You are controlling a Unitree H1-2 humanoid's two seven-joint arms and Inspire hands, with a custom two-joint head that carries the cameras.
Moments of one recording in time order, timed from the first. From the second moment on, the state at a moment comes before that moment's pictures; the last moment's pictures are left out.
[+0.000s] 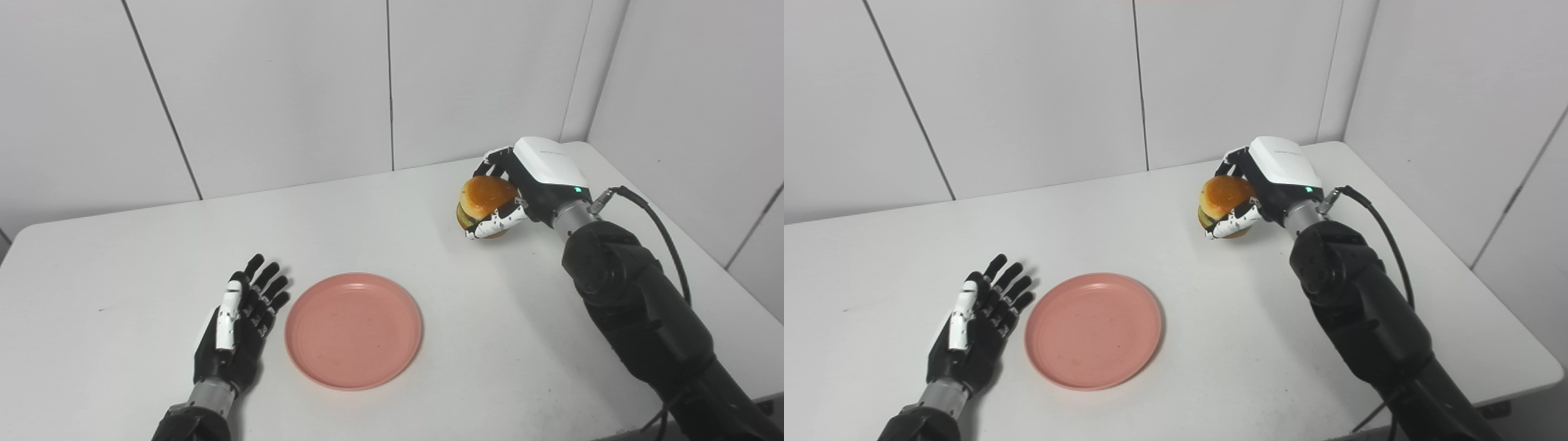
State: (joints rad) left arm -0.21 -0.02 0.02 0.07 -0.32 0.28 -0.17; right arm -0.50 -0.48 0.22 -0.22 -0.77 0.45 0.31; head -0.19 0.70
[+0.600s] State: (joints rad) left arm -0.22 -0.10 -0.03 0.06 -0.25 0.29 -0.09; right arm -0.52 -0.31 0.36 -0.26 -0.78 0.39 0.35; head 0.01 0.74
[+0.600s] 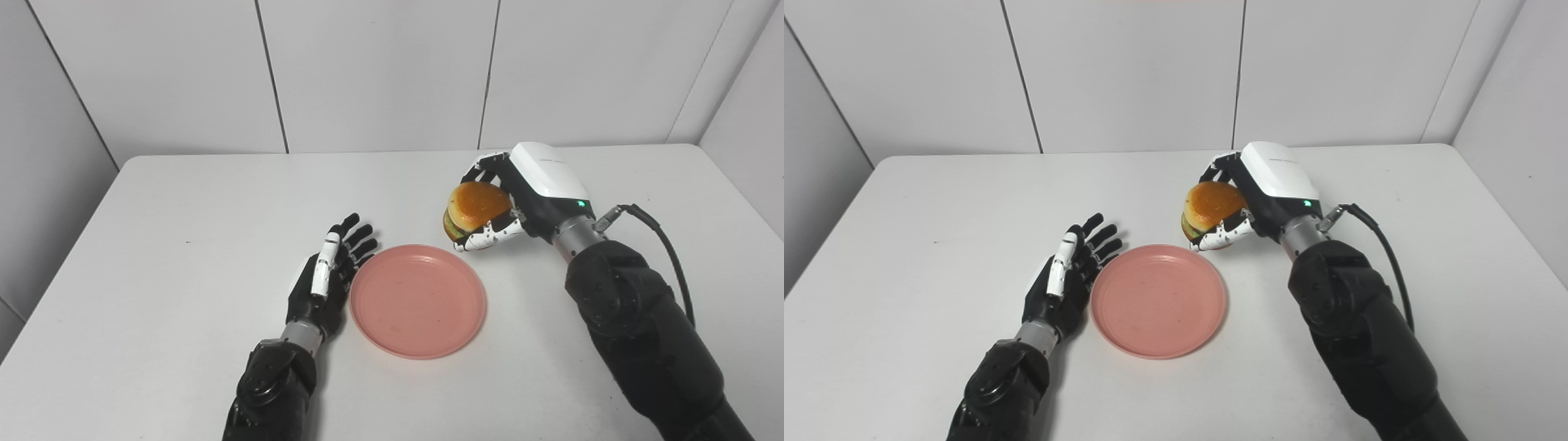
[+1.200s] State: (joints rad) left arm -0.22 -0.09 -0.03 0.06 -0.23 0.30 -0.09; right arm -0.48 -0.23 0.46 -0.19 -0.80 0.34 0.36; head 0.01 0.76
